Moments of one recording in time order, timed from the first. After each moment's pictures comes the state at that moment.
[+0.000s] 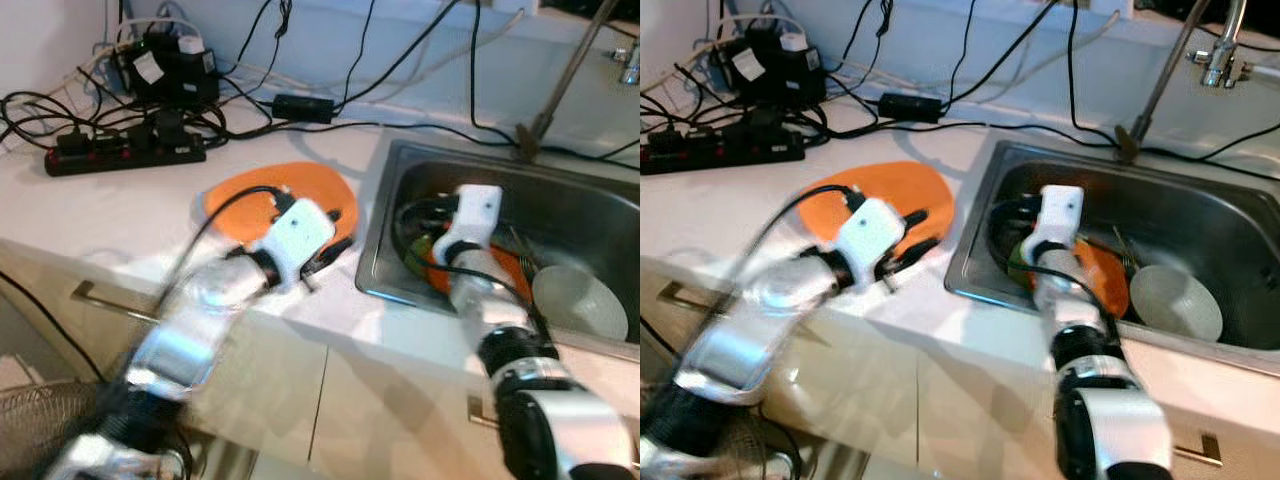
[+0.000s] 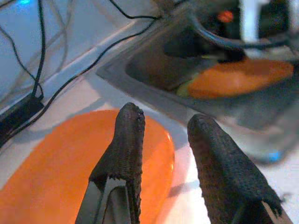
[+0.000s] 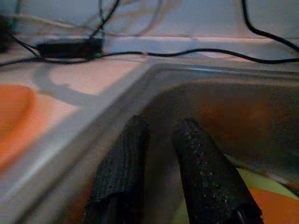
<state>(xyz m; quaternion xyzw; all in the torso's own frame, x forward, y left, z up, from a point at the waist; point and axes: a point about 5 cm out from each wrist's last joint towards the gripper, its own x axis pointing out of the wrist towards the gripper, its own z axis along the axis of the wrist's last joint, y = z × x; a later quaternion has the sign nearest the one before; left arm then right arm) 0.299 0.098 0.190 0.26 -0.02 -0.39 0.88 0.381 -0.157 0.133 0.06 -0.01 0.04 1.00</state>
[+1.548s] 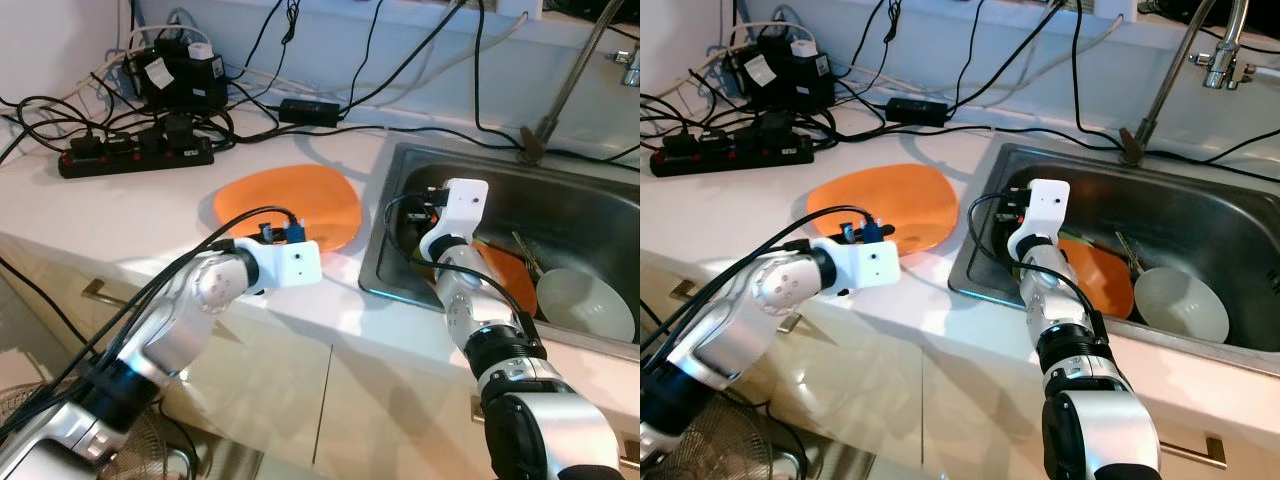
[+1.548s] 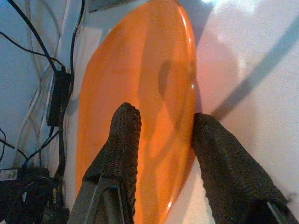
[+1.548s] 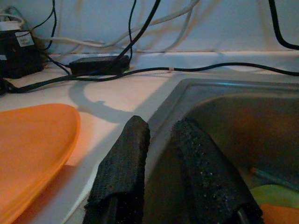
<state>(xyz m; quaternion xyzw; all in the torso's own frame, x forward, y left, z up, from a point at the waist) 0.324 0.118 0.171 0.56 0.03 -0.34 0.75 0.381 -0.142 0.140 0.07 -0.02 0.06 1.00</state>
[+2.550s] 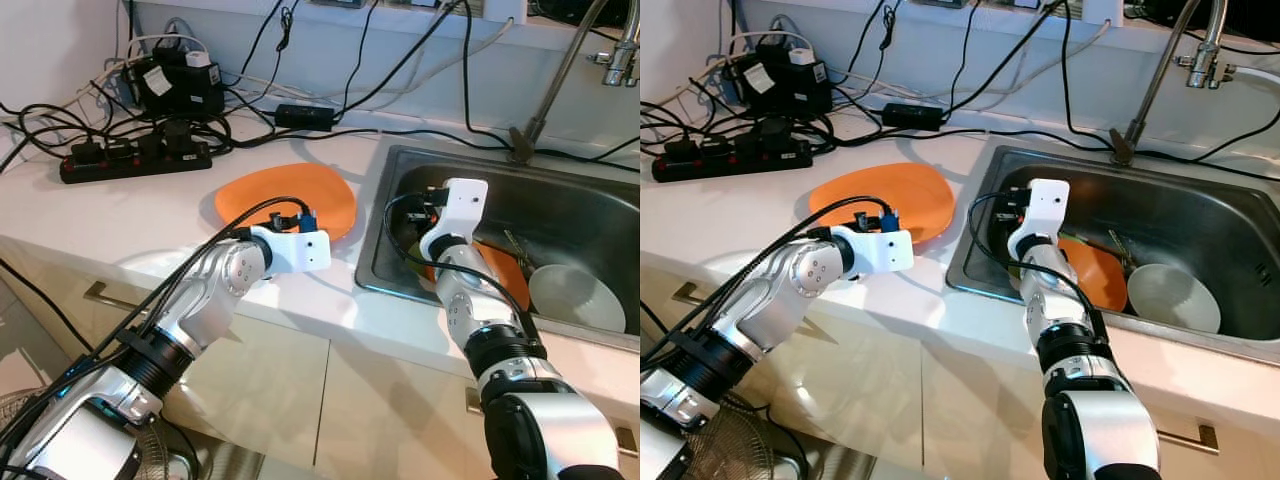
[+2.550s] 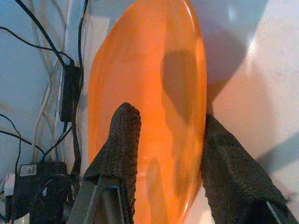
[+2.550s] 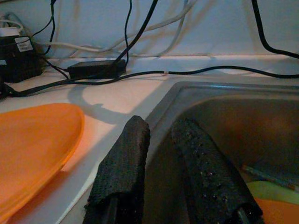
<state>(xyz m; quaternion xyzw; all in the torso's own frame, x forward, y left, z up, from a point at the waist) 0.349 0.111 0.161 0.60 0.06 -0.30 0.74 0.382 -0.142 0.140 0.07 -0.02 0.06 1.00</state>
